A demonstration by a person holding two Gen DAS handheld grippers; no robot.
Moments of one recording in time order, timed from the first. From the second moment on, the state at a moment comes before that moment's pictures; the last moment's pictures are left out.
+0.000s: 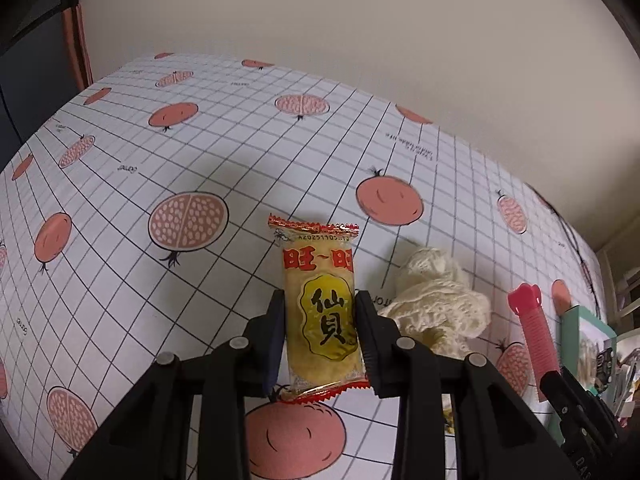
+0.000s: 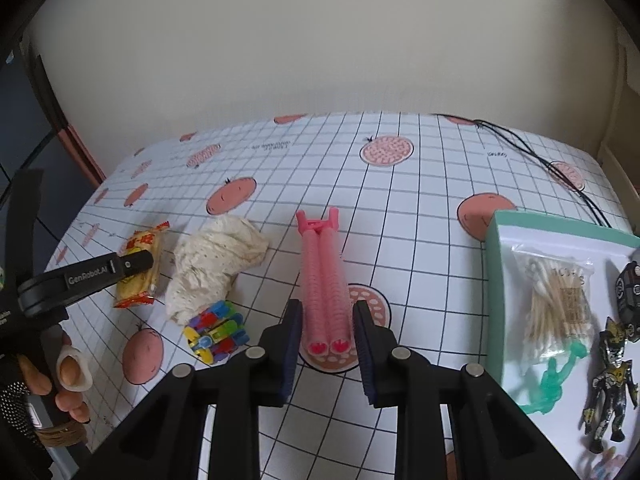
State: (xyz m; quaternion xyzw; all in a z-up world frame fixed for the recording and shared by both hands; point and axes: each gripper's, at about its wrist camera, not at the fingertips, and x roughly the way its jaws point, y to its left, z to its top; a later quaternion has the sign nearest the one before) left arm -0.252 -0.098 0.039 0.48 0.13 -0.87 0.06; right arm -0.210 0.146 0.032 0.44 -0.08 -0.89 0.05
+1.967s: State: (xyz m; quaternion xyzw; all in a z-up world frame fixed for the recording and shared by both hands) left arm -0.214 0.159 0.093 0.44 0.05 -0.87 -0.22; right arm -0.125 0.379 0.044 0.40 -0.21 -0.89 -0.10
